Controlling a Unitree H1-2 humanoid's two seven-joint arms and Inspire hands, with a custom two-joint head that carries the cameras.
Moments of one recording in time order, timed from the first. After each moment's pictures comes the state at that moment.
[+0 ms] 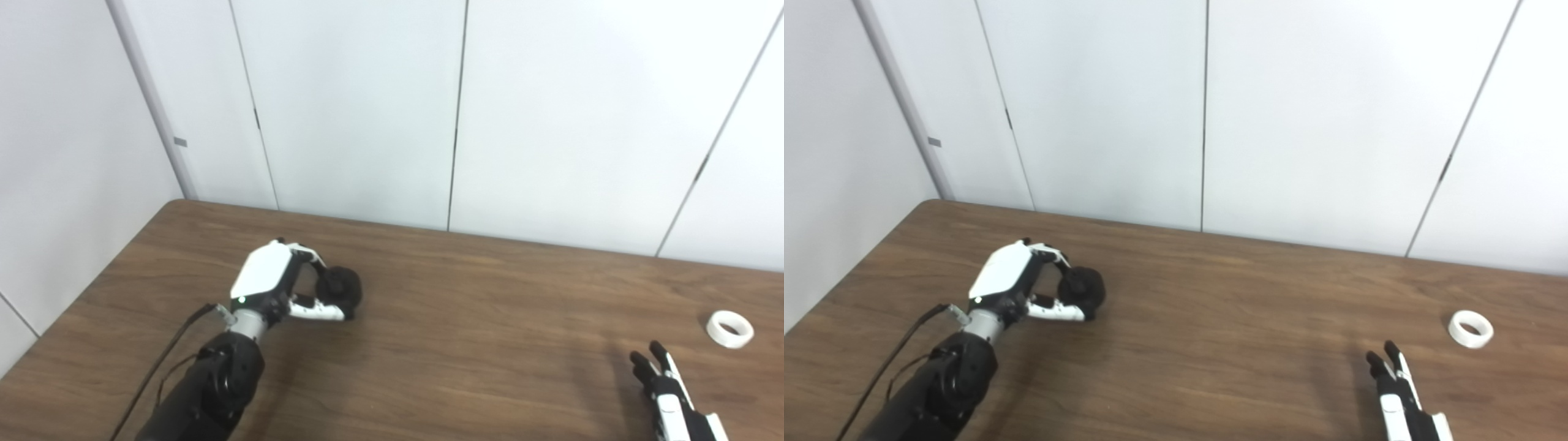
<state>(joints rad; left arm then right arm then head) -0.24 0.46 -0.21 0.00 0.65 0.21 0.06 0.12 -0.08 0.00 -0.29 -0.07 0.14 0.04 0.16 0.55</state>
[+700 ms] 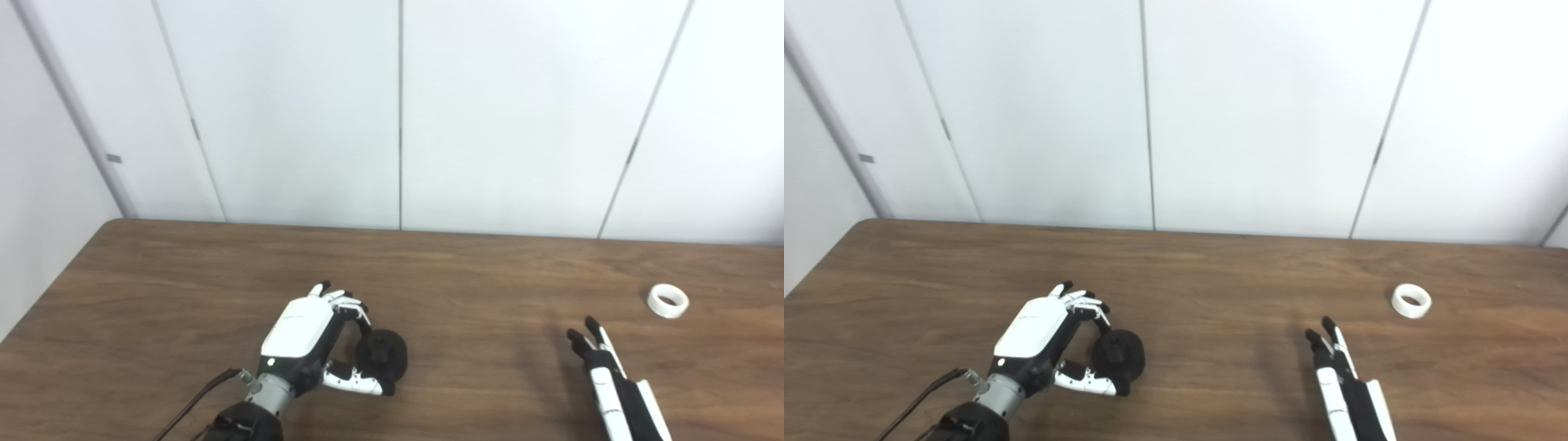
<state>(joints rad) -0.14 0.33 -0.35 -0.19 0.83 0.16 -0.06 0.11 -0.04 0.05 -0.27 -0.13 0.12 0.00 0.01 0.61</state>
